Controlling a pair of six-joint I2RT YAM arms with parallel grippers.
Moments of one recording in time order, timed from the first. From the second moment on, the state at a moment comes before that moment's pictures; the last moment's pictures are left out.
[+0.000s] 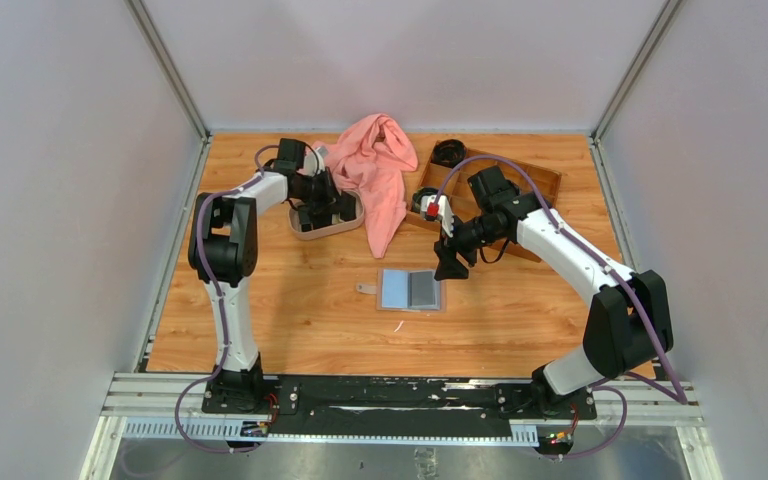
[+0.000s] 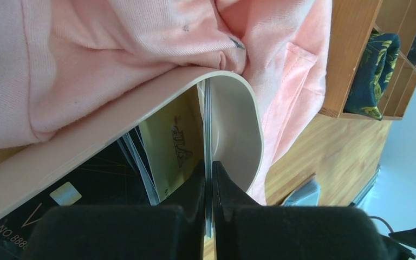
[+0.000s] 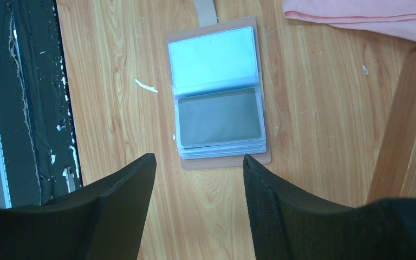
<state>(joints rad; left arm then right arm) -0.13 2.10 1.47 -0.34 0.61 -0.41 0.42 1.49 1.17 -0.81 -0.77 -0.76</state>
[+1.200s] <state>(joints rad) -0.10 2.10 1.44 -0.24 0.72 -0.48 0.42 1.49 1.17 -0.81 -0.75 -0.77</state>
